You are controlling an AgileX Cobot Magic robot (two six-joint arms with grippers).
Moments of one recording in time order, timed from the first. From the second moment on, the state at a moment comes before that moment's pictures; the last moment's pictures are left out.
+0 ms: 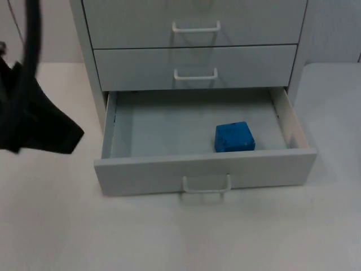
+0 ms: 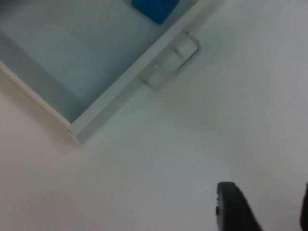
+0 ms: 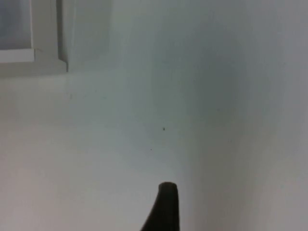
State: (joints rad) right arm -0.10 1.10 -0.77 0.14 0.85 -0.21; left arm -0.44 1.05 -0.75 -0.41 0.82 0.51
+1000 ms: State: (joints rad) right arm -0.10 1.10 -0.76 0.14 0.80 -0.19; left arm -1.15 1.62 -0.80 0.84 0.66 -0.38
